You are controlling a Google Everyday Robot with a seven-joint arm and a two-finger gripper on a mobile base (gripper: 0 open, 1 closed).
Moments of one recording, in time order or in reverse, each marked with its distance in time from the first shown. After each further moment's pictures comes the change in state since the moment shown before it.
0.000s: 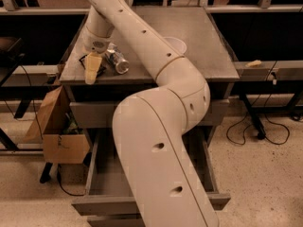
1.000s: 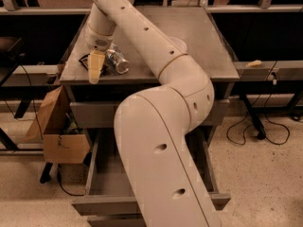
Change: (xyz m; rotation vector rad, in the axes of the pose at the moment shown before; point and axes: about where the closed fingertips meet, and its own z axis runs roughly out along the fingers) arm 0.006 0.004 -0.012 0.001 0.021 0.007
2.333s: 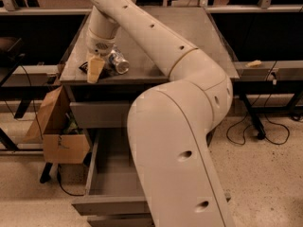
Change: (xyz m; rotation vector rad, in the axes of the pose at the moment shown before) arm 0.005 0.028 -0.005 -0.020 0.031 0.043
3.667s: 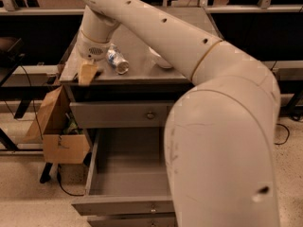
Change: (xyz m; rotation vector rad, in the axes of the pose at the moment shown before) arm -0.040 0.059 -0.026 0.023 -0.045 -0.069
